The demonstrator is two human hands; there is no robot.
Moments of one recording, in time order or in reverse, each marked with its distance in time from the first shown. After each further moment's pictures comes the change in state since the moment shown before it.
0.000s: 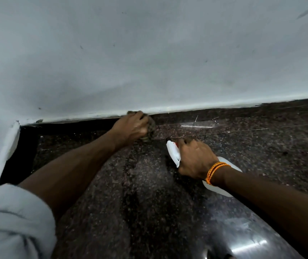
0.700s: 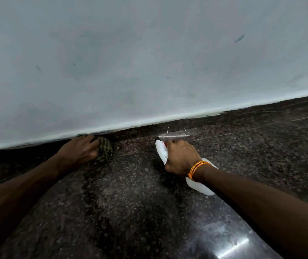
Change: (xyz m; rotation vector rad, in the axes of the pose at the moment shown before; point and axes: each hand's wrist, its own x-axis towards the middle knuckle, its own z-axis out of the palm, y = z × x) left_hand -0.048 -0.026 0.044 -0.041 0.142 0.104; right_hand 0.006 0.037 -0.010 0.089 0.059 0.184
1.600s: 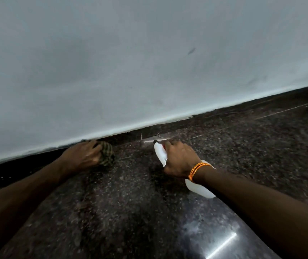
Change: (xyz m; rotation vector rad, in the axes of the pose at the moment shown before) left_hand 0.084 0.024 -0.018 0.038 0.010 0.045; right_hand -0.024 0.066 -0.015 0.037 0.059 0.063
